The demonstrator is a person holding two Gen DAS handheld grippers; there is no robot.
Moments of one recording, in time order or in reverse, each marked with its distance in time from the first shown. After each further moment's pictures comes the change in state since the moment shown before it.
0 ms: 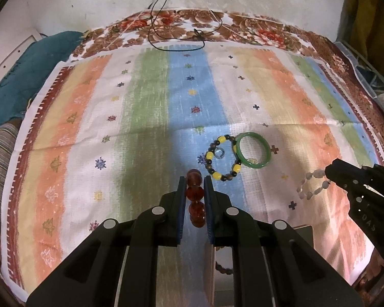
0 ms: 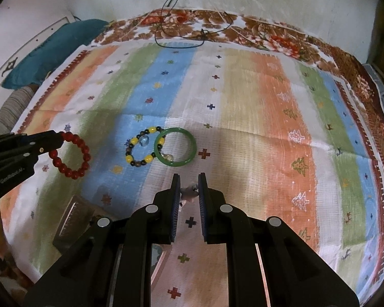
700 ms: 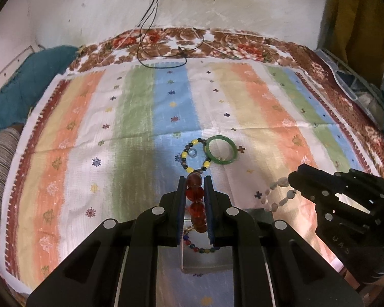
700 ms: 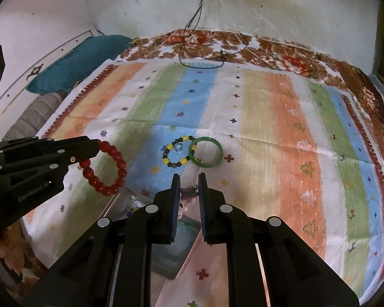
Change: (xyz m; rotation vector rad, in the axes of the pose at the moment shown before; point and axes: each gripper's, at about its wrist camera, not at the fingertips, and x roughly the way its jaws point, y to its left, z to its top) left arm -0.062 -0.034 -0.027 0.041 -0.087 -0.041; right arm -0.059 0.023 -0.025 -0.015 -0.100 0.091
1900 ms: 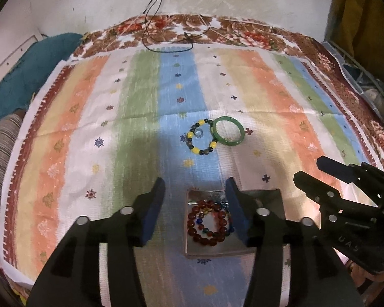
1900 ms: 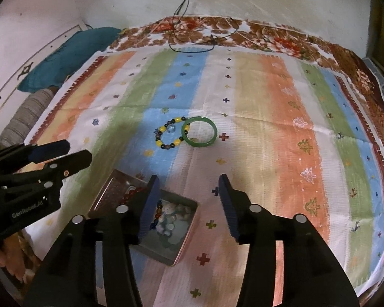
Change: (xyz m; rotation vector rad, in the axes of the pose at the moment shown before) left arm 0.015 0.011 -0.017 -0.049 0.073 0.001; right arm 0.014 -0.004 -0.011 0.058 0.075 -0.044
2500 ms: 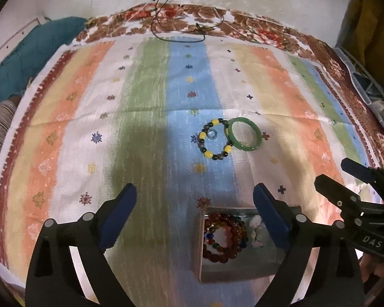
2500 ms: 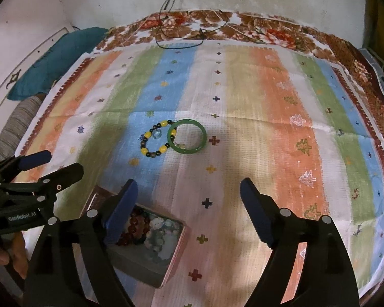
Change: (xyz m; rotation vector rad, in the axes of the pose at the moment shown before) left arm 0.039 0.026 0.012 -0.070 0.041 -0.009; right arm 0.029 -0.017 0.017 0.050 0.036 -0.024
